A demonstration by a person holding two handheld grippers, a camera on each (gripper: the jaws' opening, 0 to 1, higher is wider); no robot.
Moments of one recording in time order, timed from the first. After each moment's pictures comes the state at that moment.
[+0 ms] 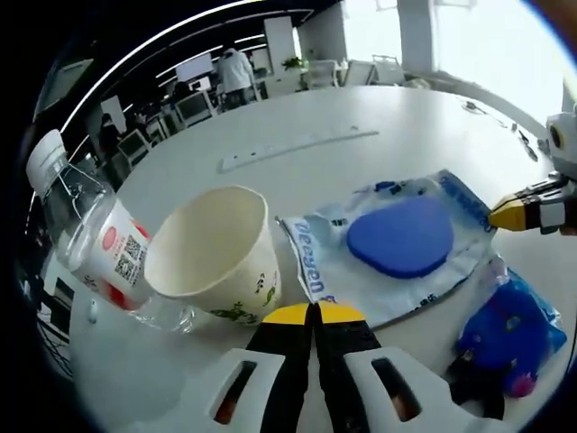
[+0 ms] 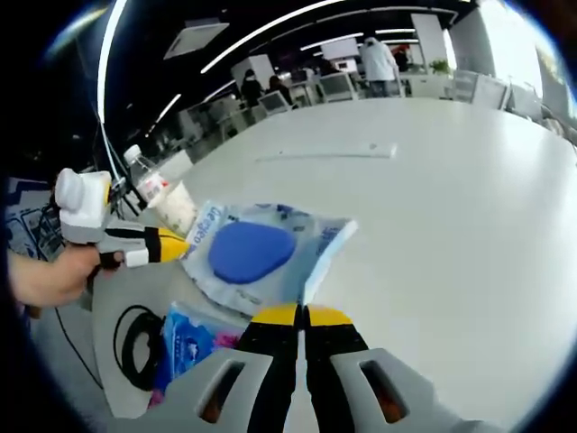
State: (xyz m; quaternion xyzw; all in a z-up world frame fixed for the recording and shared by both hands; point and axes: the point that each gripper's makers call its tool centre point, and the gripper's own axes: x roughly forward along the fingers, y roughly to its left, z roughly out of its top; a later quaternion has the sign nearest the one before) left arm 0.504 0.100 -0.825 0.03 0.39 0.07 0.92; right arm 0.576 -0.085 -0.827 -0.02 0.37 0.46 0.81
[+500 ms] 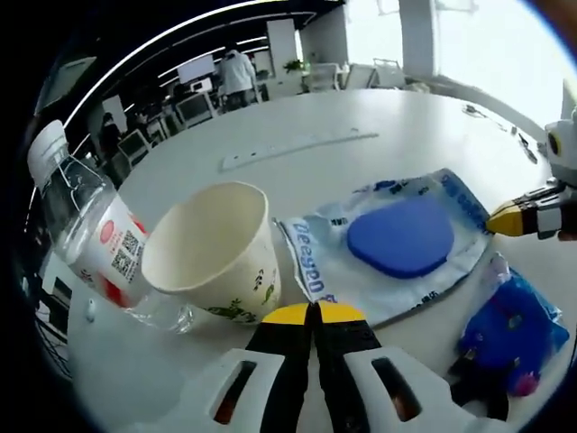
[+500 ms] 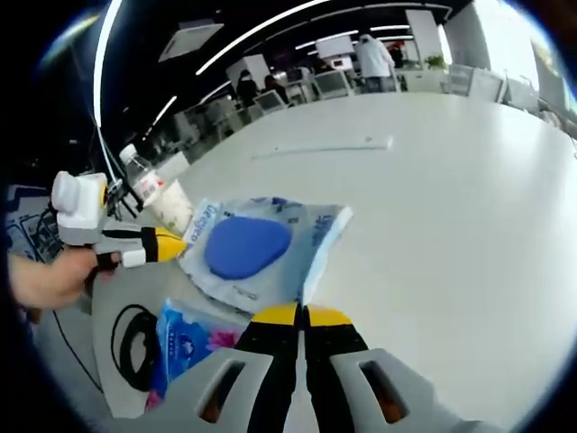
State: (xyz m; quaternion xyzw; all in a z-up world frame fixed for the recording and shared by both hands) left arm 0.504 0.099 -0.828 0.03 0.38 0.07 0.92; right arm 0.574 -0.086 -0.837 -0.01 0.38 0.45 0.81
